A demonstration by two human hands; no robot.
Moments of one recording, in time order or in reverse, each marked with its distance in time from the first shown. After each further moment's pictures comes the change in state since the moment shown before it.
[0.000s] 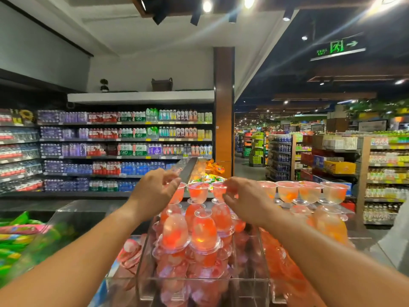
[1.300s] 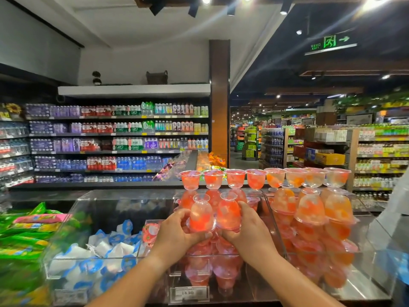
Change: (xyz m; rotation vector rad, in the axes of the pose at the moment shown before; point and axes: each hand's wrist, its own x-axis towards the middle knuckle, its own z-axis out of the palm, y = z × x) left_hand -0.109 -0.041 0.051 -0.389 -0.098 -0.139; right_hand -0.089 -0.059 0.091 0.214 0.081 0.361
